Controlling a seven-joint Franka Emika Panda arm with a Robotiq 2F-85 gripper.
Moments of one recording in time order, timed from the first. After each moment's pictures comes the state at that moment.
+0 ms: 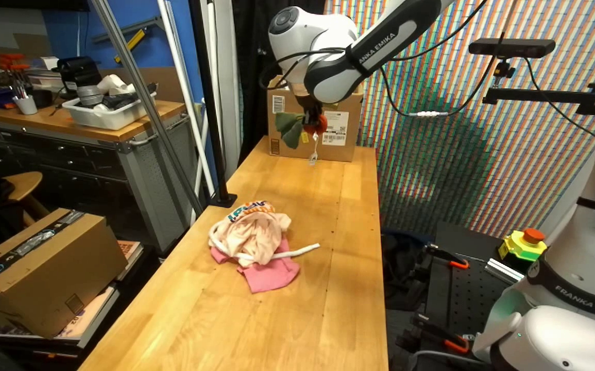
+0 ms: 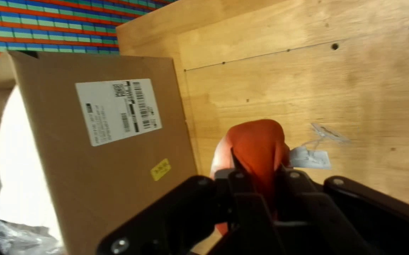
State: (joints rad) arm 0.03 0.35 -0.19 -1.84 -0.77 2.19 0.19
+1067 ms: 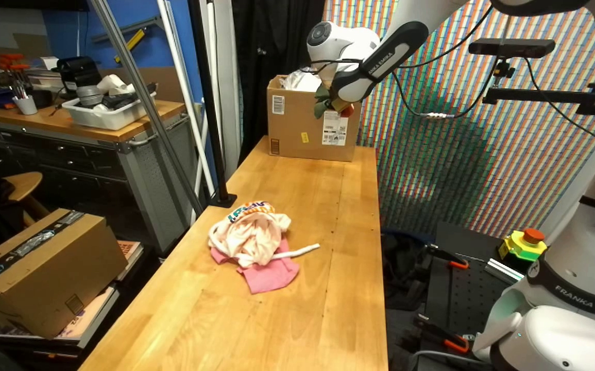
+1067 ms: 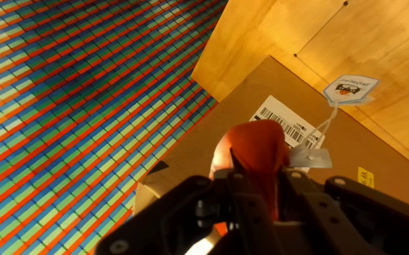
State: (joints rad) arm -0.13 0.52 -0.34 -1.69 -0.85 2.32 0.81
